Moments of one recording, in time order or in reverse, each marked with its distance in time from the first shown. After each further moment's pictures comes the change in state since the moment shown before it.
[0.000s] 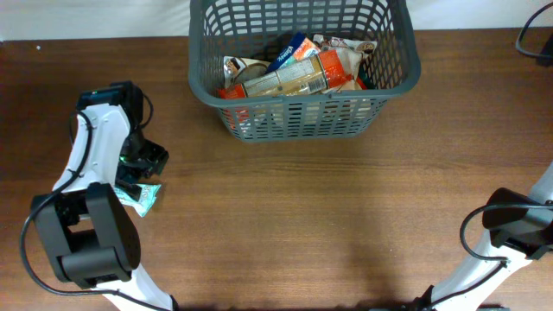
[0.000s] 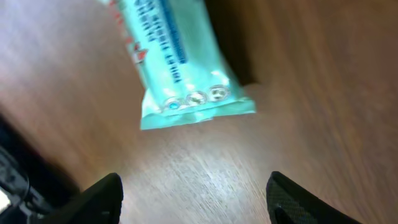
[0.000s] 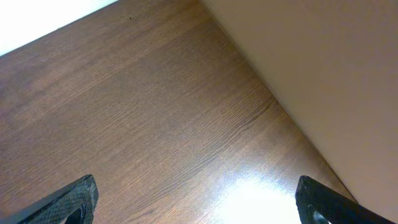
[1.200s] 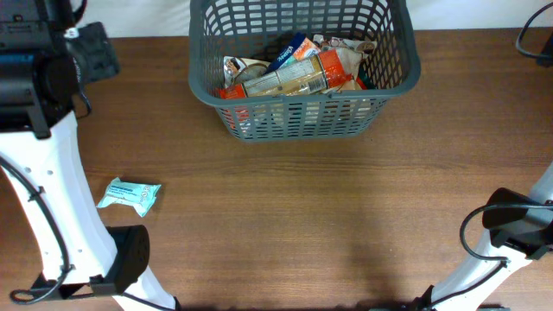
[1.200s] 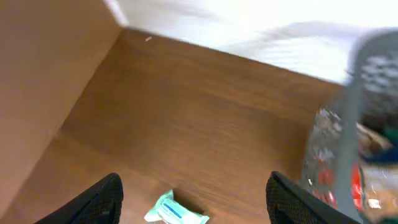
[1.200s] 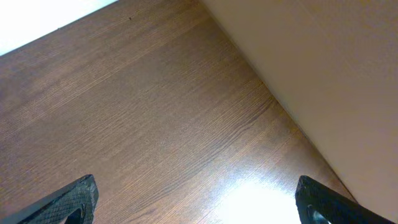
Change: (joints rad) left arm -0.106 0.000 1.283 -0.314 -0.207 0.724; right arm 0.000 0.000 0.000 0.000 0.000 -0.001
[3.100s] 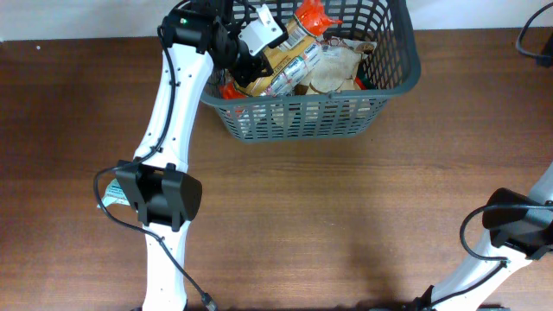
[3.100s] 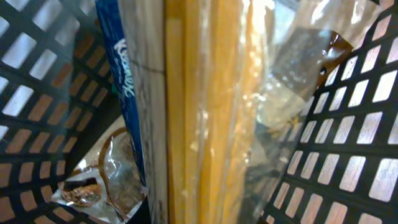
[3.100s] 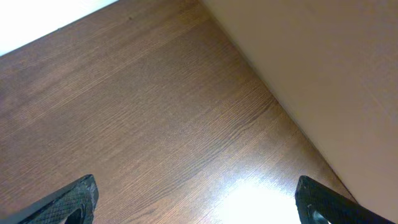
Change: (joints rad) left arm -0.290 0.431 -0.229 0.385 0.787 0.919; right arm 0.000 0.000 0.000 0.000 0.000 0.000
